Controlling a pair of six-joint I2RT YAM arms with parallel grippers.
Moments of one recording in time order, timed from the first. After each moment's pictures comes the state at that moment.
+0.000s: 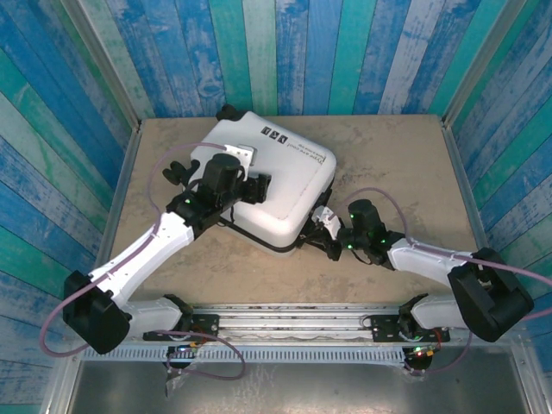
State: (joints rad) left arm -0.61 1.21 1.01 -0.32 -0.10 -0.24; right arm 0.58 1.31 0.45 0.20 -0.60 -0.18
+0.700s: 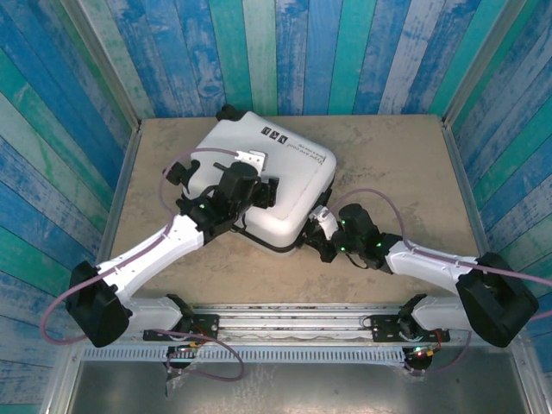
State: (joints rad) left arm -0.72 1.25 0.99 -0.27 -0.27 -0.29; right arm 0.69 1.27 0.48 0.10 -0.34 0.09
